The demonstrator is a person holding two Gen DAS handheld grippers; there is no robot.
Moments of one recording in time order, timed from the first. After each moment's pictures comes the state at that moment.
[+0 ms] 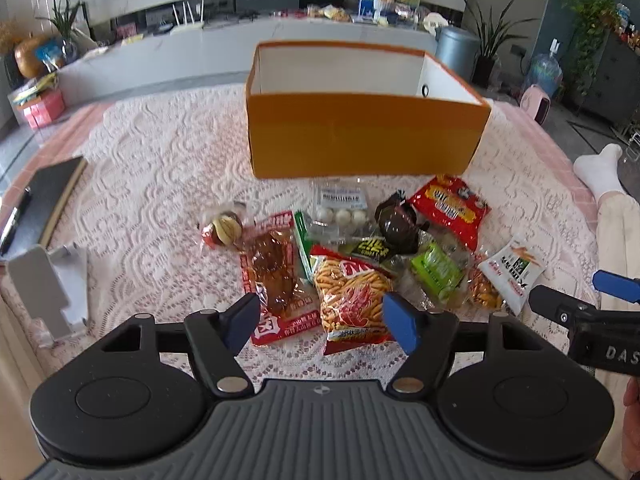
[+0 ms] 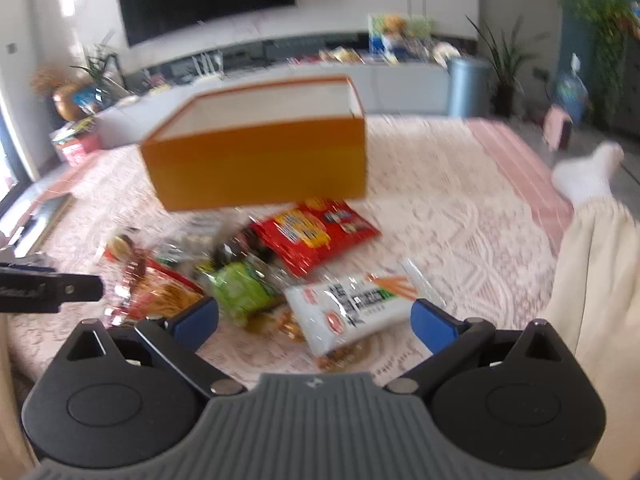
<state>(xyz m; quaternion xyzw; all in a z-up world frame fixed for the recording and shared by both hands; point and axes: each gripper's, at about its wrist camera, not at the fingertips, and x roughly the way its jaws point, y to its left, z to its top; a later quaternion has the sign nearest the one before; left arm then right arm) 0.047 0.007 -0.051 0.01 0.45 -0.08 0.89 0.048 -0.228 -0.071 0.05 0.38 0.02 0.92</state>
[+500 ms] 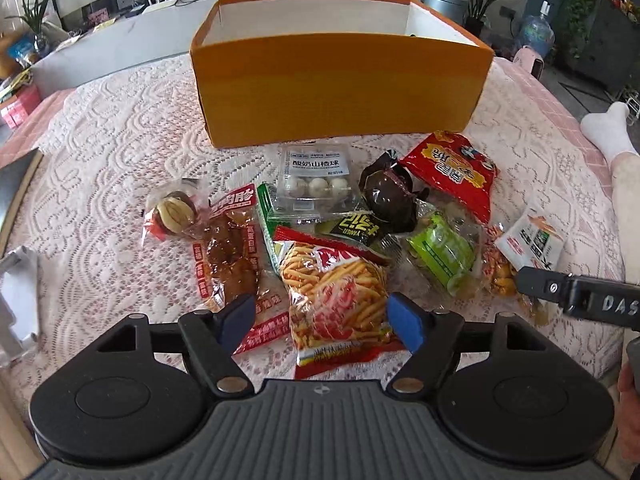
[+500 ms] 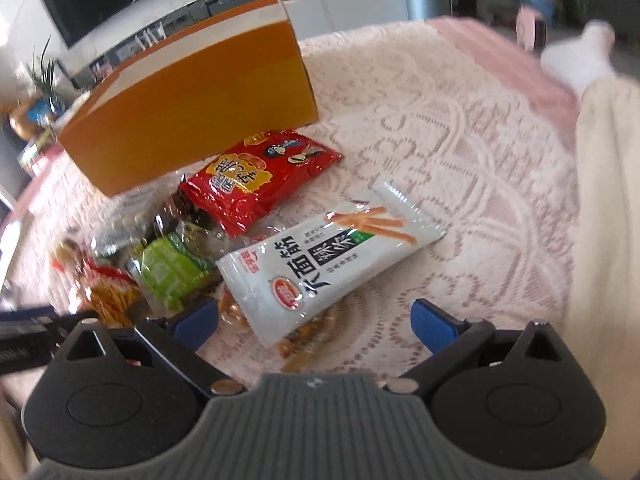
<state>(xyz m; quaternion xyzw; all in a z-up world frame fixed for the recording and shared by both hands) 0.083 -0.019 -0.097 0.04 0.48 -0.10 0.87 0.092 -0.263 -0.135 0.16 0.46 -0.02 0.87</state>
